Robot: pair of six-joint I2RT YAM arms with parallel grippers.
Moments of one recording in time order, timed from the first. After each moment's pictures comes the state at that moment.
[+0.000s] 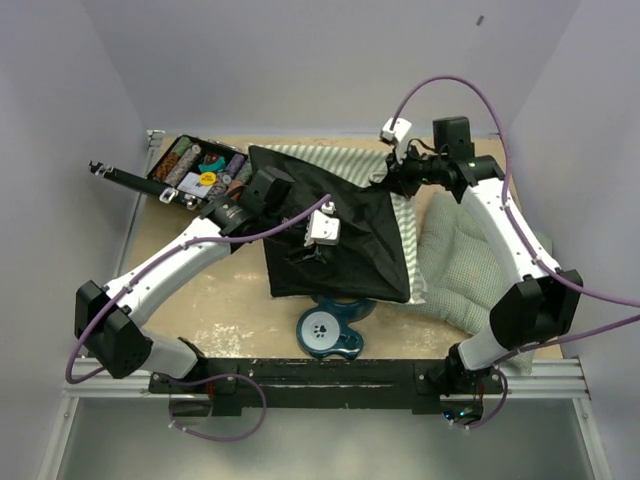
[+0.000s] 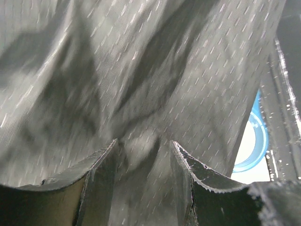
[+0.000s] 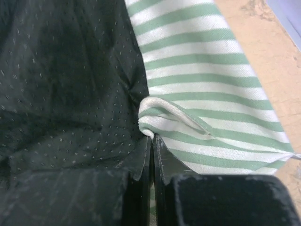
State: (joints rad) left arm -0.68 1.41 1.29 -0.70 0.72 0.79; right arm 0.24 1.55 1.52 -0.71 -0.58 -0.52
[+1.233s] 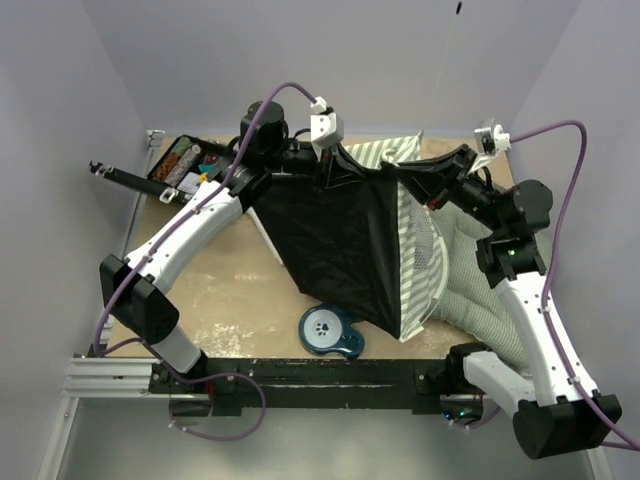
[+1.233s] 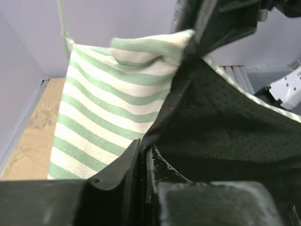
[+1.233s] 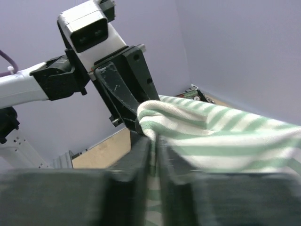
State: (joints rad) left arm -0.58 1.62 1.63 -0.11 0.91 0.14; right arm 0.15 0.95 1.01 0.33 -0.78 0.57
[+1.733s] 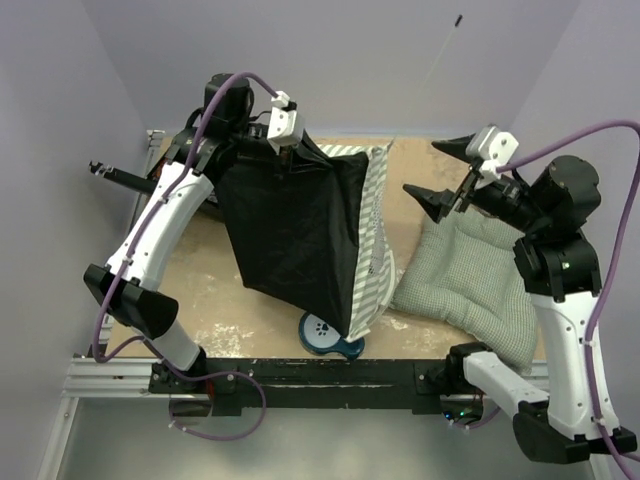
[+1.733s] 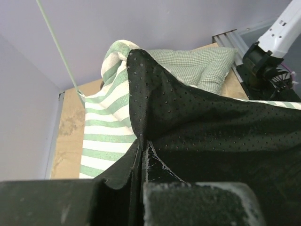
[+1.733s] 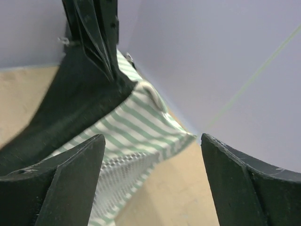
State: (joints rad) left arm -0.43 1.64 1.88 -0.59 1.18 0.59; right arm 0.15 0.97 1.47 -0.41 -0.77 -0.26
